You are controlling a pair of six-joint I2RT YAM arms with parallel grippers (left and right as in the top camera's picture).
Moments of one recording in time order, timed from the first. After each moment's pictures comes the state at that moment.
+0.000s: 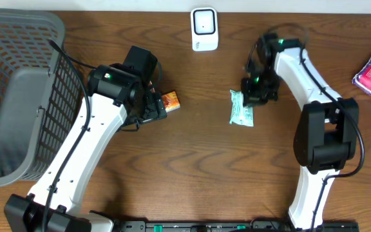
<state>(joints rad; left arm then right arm) -0.37 1.55 1.49 -1.36 -0.06 -0.66 0.15 2.15 1.74 -1.27 -0.26 0.13</state>
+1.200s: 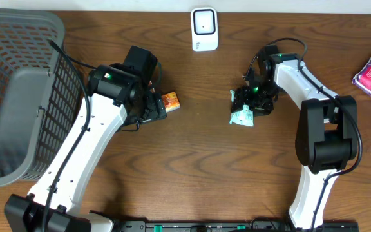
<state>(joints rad) -0.37 1.55 1.49 -1.36 -0.06 -0.66 0.13 2.15 1.54 -1.04 -0.38 0.18</state>
